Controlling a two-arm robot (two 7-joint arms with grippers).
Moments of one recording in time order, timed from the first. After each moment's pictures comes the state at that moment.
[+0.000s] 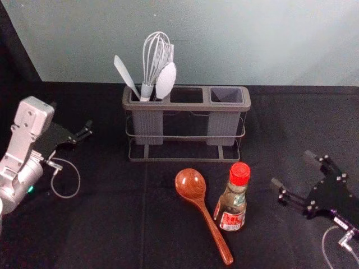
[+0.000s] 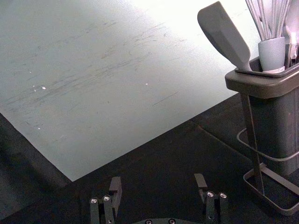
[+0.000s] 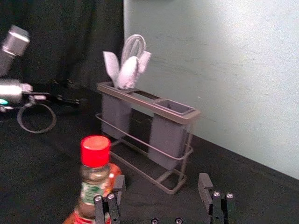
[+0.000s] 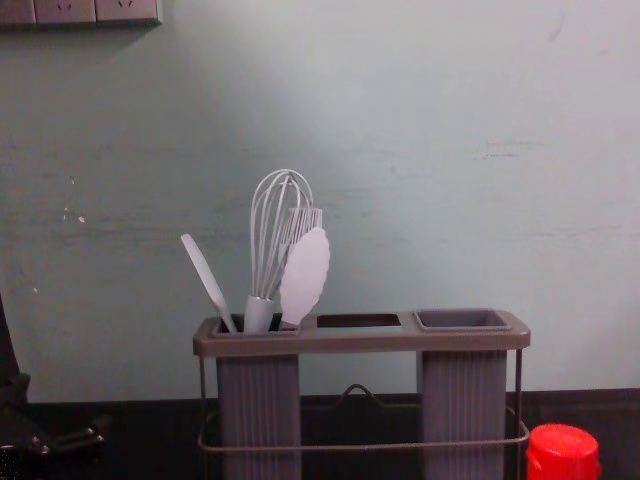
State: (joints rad) left arm -0.20 0.60 0.45 -1.41 -0.25 -0.12 0.03; right arm -0.32 0.80 -0.19 -1.88 0.44 -0.26 0.24
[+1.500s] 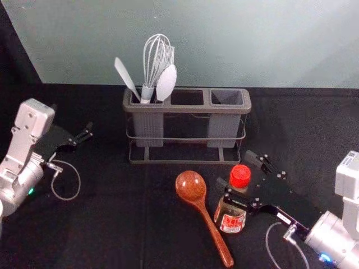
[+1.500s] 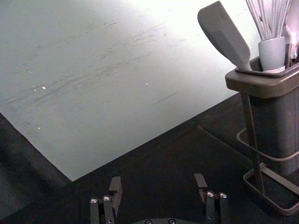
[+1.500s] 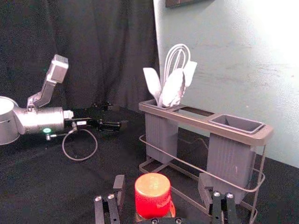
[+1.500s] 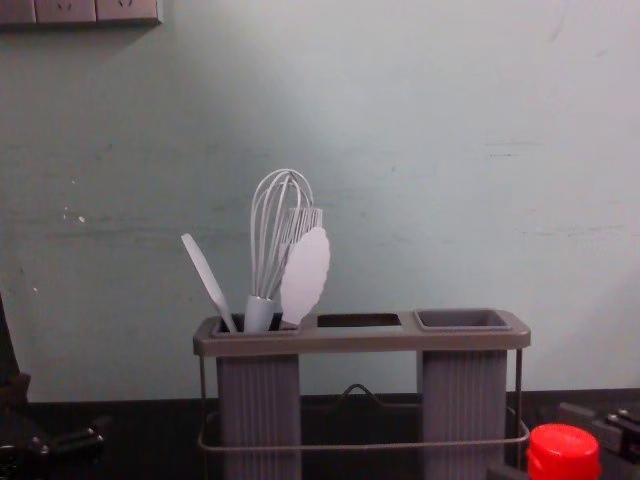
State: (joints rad) left arm -0.20 0.60 0.45 -1.41 -0.25 -0.12 0.03; right arm -0.14 0.56 -0.31 -1.76 0.42 -0.20 0.43
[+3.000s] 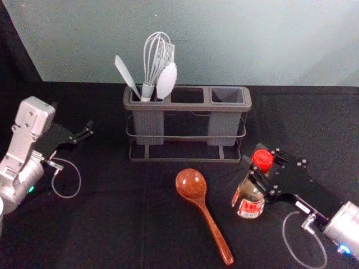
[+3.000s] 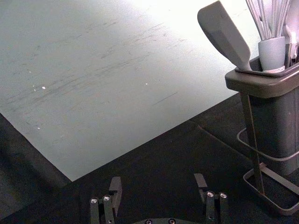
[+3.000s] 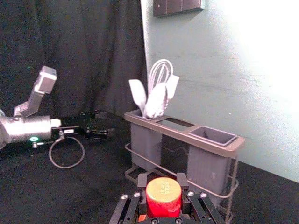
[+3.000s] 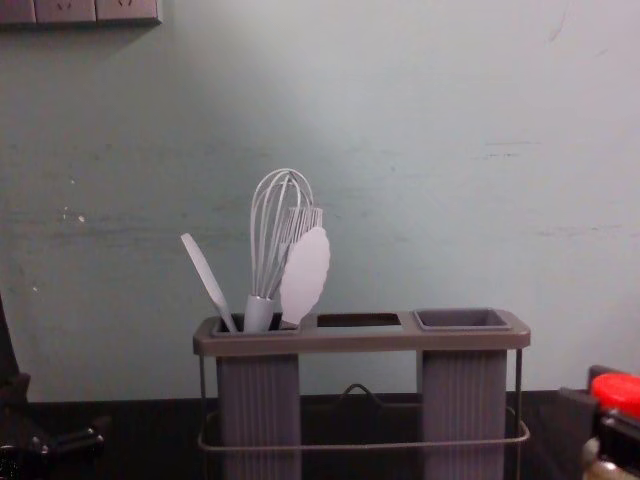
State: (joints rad) left arm -0.20 0.60 0.45 -1.41 -0.25 -0.12 0.03; right arm -0.20 0.54 -0.20 -1.84 0.40 -0.16 0.44
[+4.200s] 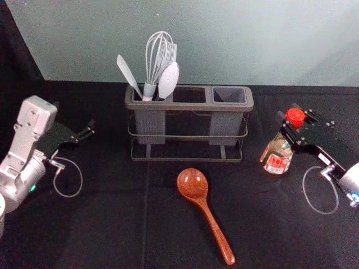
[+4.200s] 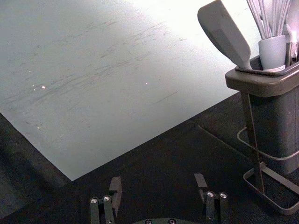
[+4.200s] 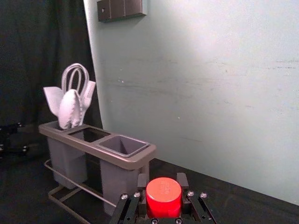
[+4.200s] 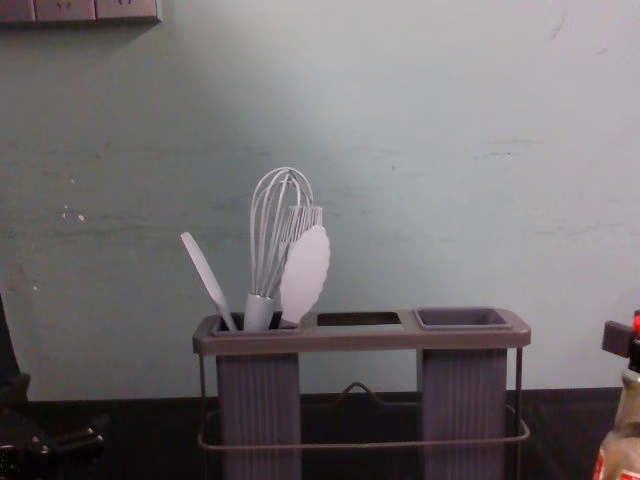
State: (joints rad) left arm -0.20 0.60 0.45 -1.41 -0.25 -0.12 0.03; right arm 0.05 0.47 -0.15 -1.54 0.44 -0.18 0.46
